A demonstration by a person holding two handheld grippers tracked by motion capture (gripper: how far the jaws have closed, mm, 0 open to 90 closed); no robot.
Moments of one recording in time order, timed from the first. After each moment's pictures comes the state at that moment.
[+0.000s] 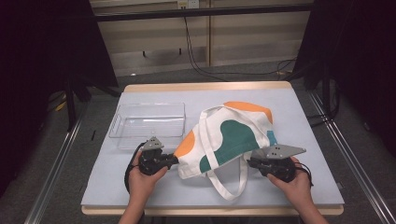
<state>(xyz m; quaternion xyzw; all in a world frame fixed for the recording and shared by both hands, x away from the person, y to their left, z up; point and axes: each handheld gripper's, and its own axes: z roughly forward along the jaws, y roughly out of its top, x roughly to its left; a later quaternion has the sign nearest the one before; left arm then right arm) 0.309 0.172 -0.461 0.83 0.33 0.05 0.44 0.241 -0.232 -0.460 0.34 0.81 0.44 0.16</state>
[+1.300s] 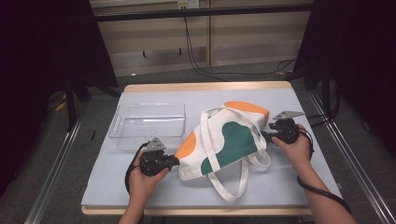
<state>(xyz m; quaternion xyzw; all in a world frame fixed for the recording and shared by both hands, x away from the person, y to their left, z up) 0.305 0.168 -0.457 0.84 0.32 0.06 0.43 0.358 -0.286 -0.475 0.46 0.79 0.34 0.22</state>
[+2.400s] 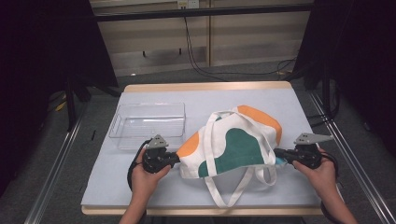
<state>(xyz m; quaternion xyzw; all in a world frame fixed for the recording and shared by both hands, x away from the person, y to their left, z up) 0.314 0.159 -0.455 0.84 0.32 0.06 0.43 0.262 -0.313 -0.463 0.43 0.79 0.41 0.16</state>
